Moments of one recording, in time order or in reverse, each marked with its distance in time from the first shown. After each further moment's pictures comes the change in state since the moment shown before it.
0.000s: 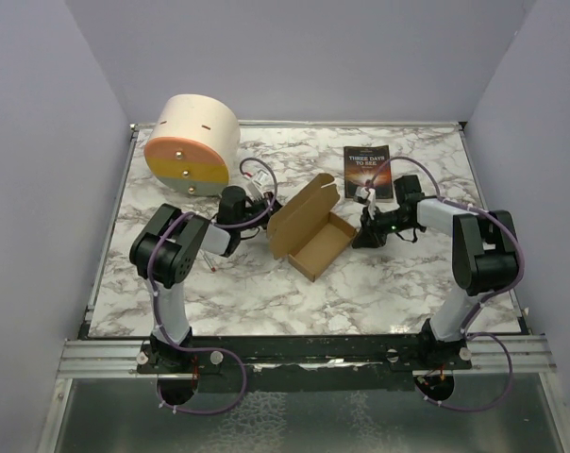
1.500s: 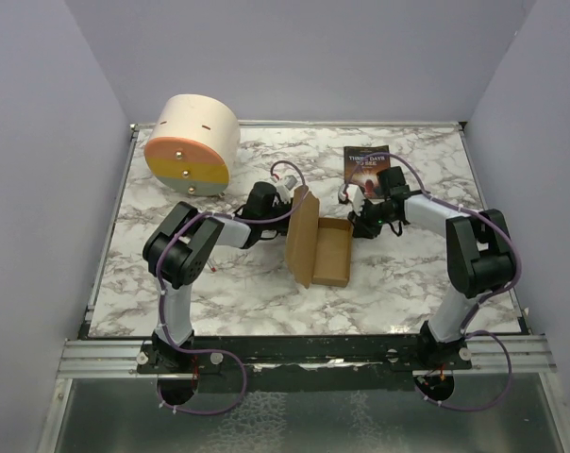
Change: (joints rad) left arm -0.154 0.063 0.182 -0.407 -0.141 0.245; right arm 0.123 -0.009 0.066 0.066 0.385 -0.021
